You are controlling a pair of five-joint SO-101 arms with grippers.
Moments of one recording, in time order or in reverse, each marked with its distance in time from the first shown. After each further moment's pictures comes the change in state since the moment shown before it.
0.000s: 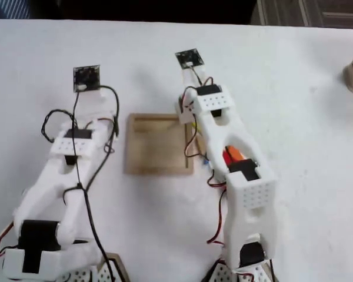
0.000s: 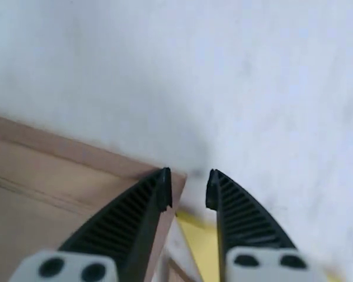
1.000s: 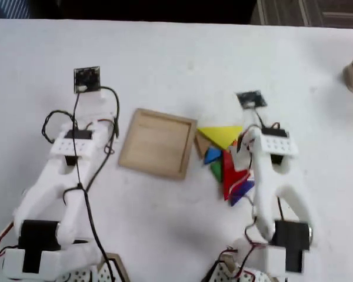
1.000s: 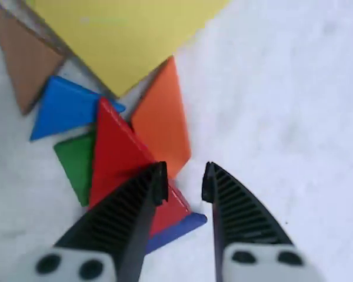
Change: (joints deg) left arm 0.0 0.1 0.5 -0.1 0.0; right arm 20.6 -43.8 53.5 -1.0 15.3
